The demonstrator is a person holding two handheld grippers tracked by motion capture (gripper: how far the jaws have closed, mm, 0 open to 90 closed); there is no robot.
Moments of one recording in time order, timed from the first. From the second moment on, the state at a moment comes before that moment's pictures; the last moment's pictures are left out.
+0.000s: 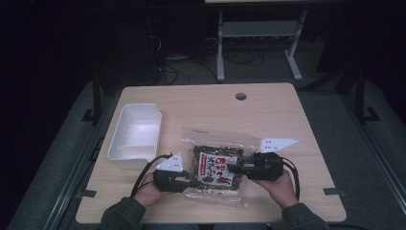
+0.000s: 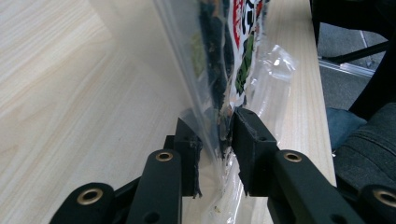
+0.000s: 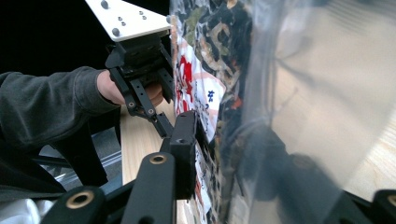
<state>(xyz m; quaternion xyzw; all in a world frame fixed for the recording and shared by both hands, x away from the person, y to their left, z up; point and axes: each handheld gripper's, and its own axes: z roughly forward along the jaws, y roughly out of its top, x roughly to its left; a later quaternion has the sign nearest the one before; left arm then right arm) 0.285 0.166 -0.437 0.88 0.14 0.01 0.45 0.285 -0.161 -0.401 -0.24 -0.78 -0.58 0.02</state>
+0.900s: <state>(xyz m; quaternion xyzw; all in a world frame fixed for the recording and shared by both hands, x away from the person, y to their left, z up) 0.277 0.179 -0.435 0.89 0.16 0.07 0.42 0.277 -0.174 -0.375 -0.29 -0.75 -0.59 -0.03</state>
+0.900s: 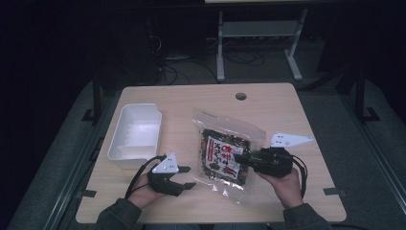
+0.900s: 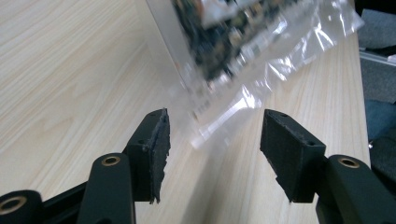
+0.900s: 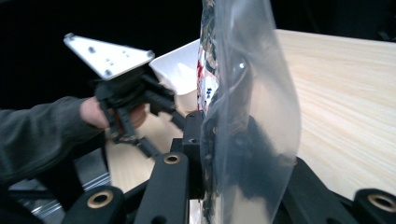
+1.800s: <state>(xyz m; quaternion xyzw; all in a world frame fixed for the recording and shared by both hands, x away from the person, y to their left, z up) 0.257 0.217 -0.435 0.89 0.19 0.10 0.41 0.314 -0.124 -0.342 -0.40 -0.68 -0.59 -0.16</state>
